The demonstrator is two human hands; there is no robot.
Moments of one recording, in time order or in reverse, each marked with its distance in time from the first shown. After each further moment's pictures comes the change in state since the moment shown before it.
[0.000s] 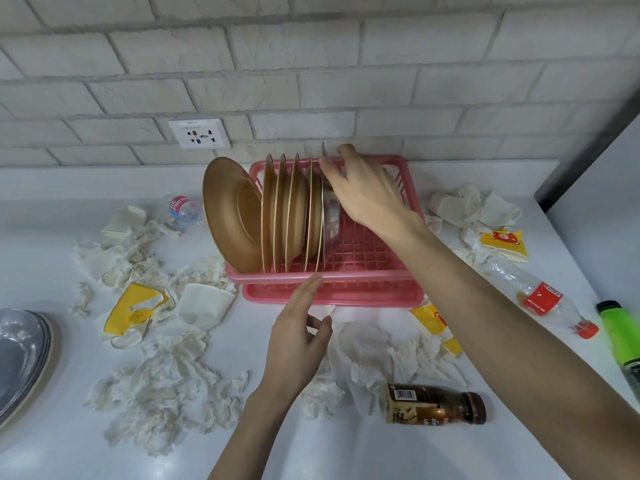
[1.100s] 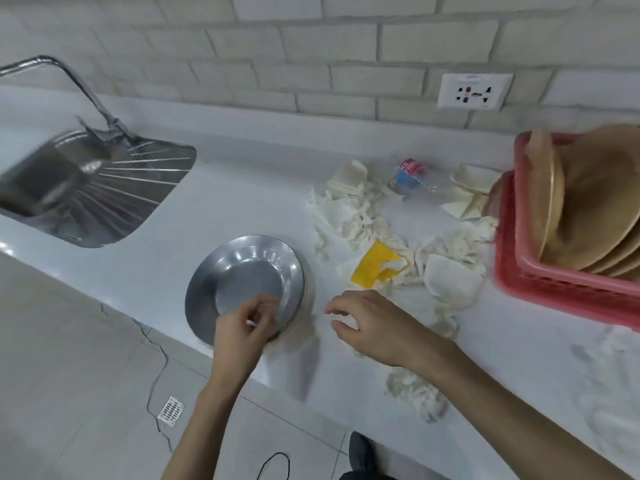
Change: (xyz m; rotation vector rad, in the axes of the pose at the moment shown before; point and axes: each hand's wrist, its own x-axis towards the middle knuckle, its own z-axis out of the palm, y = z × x) left_hand -0.118 -0.226 -0.382 0.104 0.455 -0.370; right_hand -0.148 -0.305 0.248 0.248 -0.831 -0.376
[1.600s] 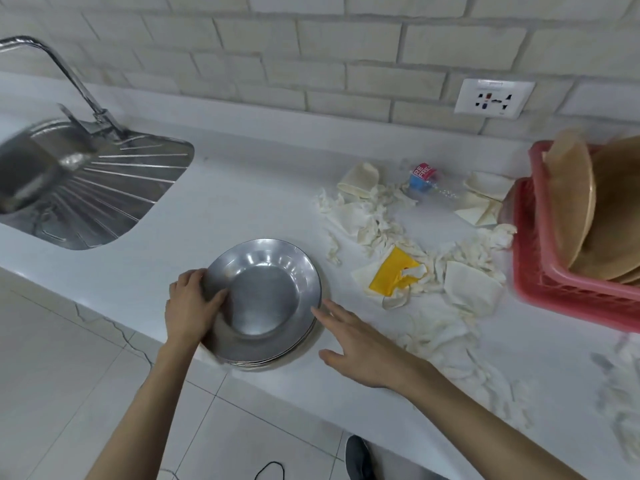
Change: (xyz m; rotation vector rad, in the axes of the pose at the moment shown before) left_hand 0.119 -0.116 -0.064 0.526 0.040 -0.118; right_hand 0.042 -0.013 0.062 0.007 -0.162 0.108
